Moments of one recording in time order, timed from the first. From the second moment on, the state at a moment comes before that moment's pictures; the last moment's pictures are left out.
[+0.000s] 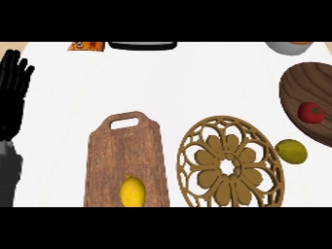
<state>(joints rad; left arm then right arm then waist) -0.29 0.27 0.23 -1.48 0.11 0.00 -0.01 -0.74 -0.82 -0.61 -0.24 0.35 0.11 -0.51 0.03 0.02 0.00</state>
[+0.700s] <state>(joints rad) -0.27 0.28 0.24 -1.49 0.12 -0.01 -0.02 -0.55 -1.05 -0.79 -0.14 0.19 0.34 -0.60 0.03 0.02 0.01</state>
